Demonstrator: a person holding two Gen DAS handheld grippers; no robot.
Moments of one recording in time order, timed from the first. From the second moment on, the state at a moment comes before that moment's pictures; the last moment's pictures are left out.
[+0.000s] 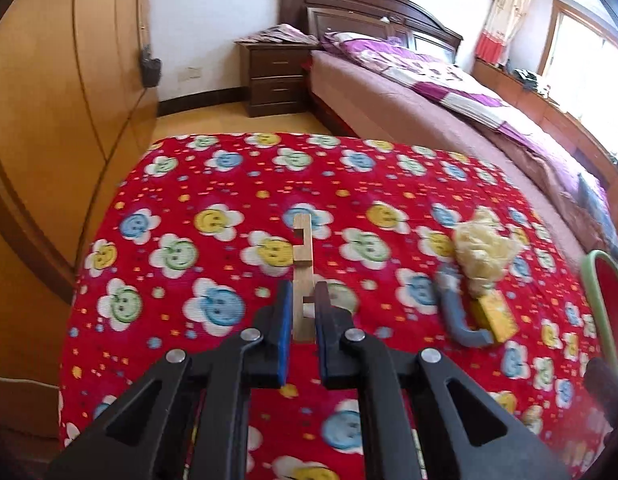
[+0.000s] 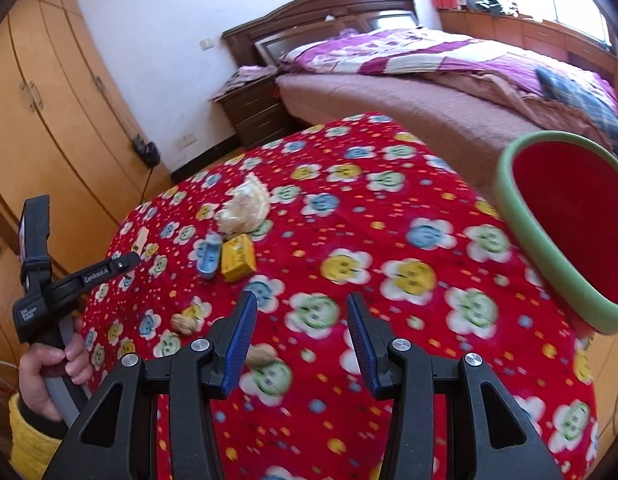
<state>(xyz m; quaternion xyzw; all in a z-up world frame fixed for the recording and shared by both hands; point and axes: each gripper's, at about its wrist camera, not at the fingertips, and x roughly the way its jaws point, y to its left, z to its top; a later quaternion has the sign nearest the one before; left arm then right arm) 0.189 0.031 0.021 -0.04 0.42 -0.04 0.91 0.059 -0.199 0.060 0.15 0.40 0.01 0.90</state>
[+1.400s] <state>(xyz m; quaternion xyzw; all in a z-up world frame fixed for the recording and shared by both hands) 0.182 0.012 0.001 -0.07 0.42 -0.13 0.90 0.079 -0.168 0.044 0.12 0.40 0.02 0.91</state>
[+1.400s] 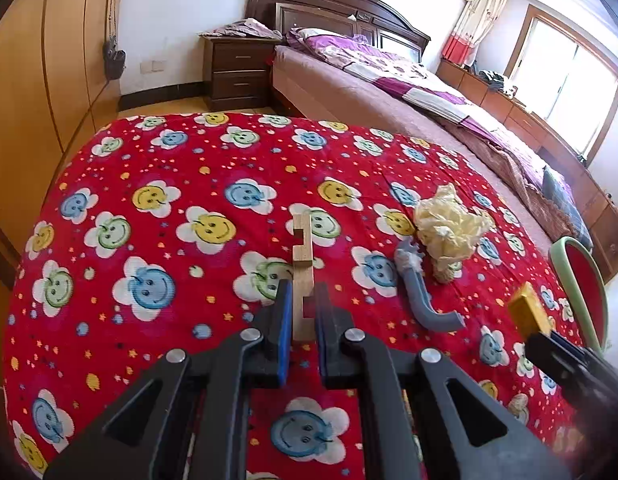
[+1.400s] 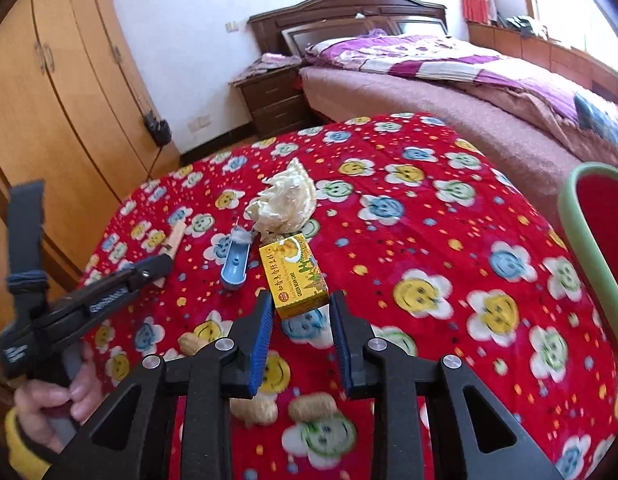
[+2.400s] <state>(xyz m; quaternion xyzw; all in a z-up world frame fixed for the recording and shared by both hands) 0.087 -0.054 0.073 -0.08 0.39 -0.21 0.89 -0.026 -0.254 0.070 0.20 0.34 0.00 0.92</state>
